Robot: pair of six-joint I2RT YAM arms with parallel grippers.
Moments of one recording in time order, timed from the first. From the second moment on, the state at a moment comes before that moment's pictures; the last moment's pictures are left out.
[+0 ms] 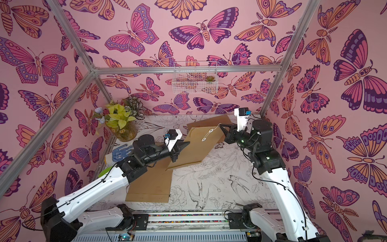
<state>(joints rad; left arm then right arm) -0.76 1.16 0.98 0.05 0.32 0.13 0.20 0.99 1.15 -0.37 -0.49 0.36</state>
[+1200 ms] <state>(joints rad) -0.76 1.25 1.06 -0.03 0.32 0.14 0.20 0.99 1.15 -0.21 -0.74 0.37</state>
